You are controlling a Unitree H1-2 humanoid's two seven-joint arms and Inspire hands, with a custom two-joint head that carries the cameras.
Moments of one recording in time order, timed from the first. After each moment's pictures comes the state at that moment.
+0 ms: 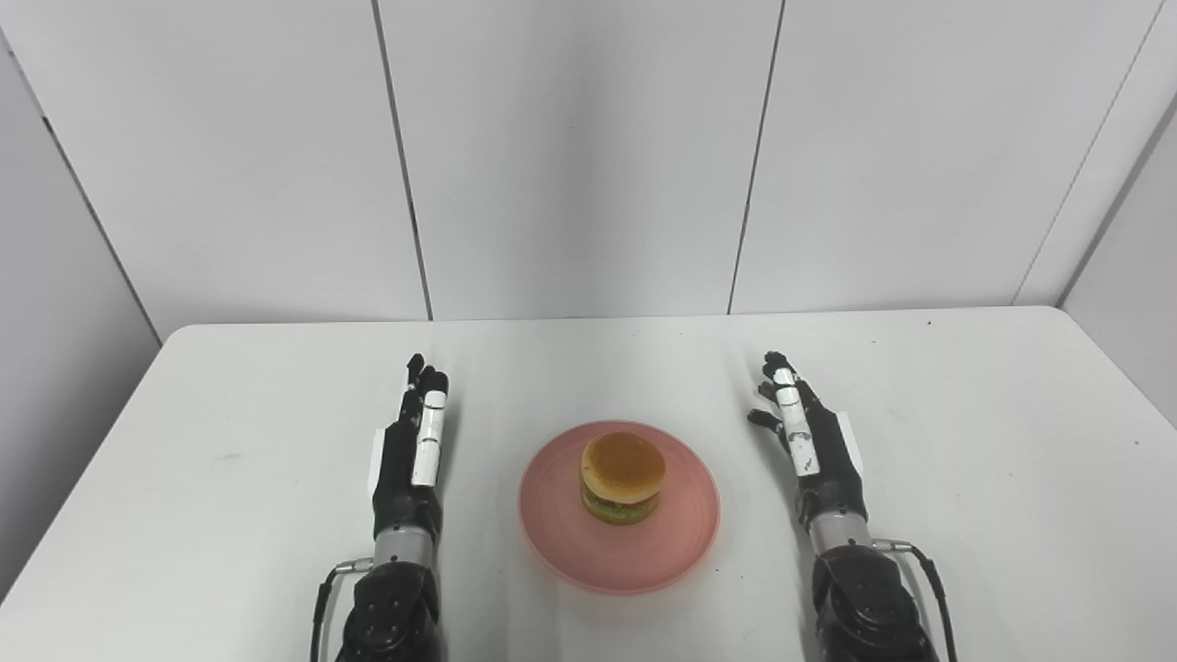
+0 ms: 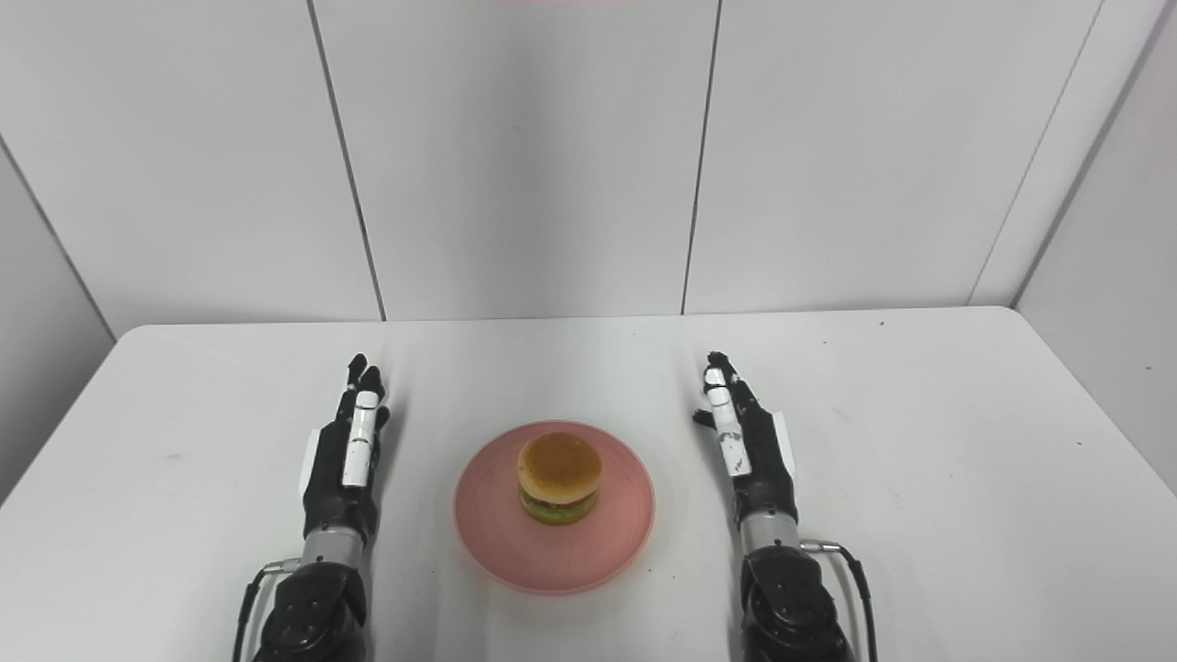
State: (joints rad) left arm -0.41 -0.08 0.06 0.39 0.01 -0.07 0.11; right arm -0.39 -0.04 -0.08 0.30 -0.03 0.01 -0.10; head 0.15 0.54
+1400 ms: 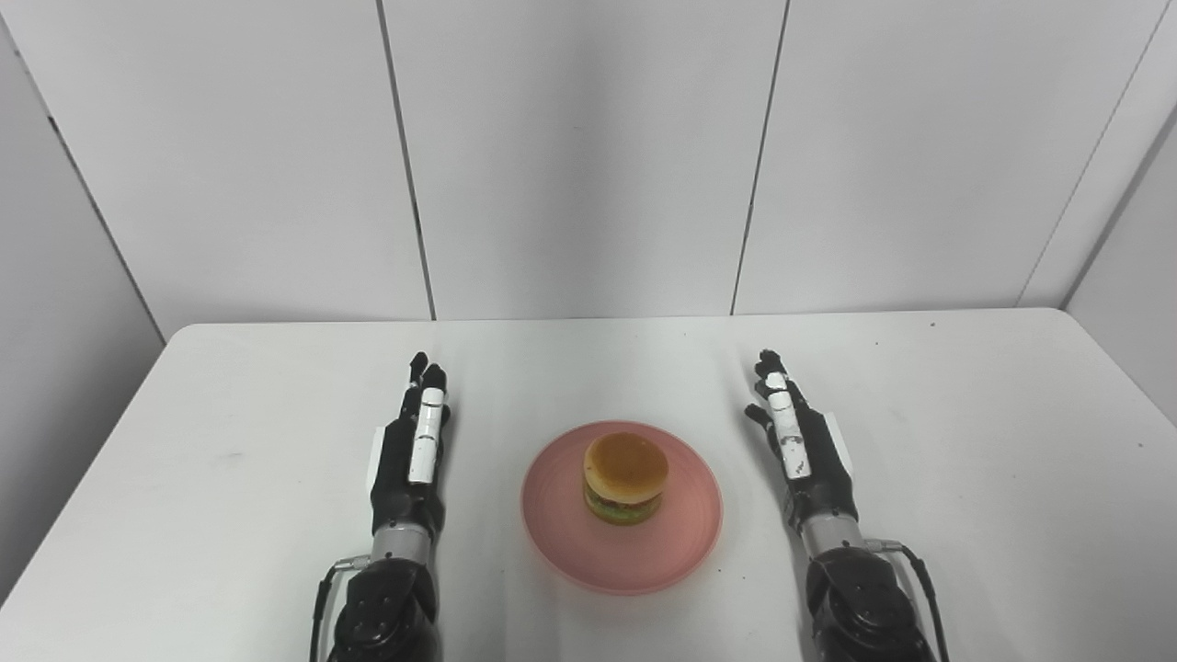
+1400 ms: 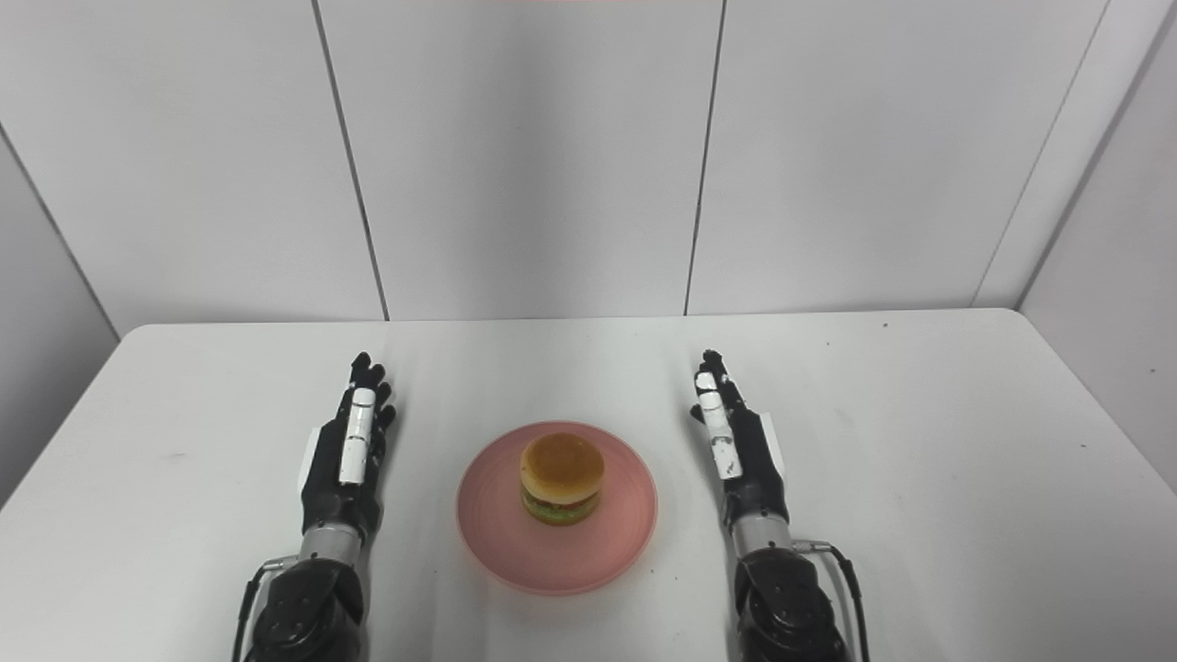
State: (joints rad) left arm -0.41 -0.08 0.07 0.38 -0.06 -0.06 0.06; right arm -0.38 -0.06 -0.05 0.30 0.03 -0.02 -0.06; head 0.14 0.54
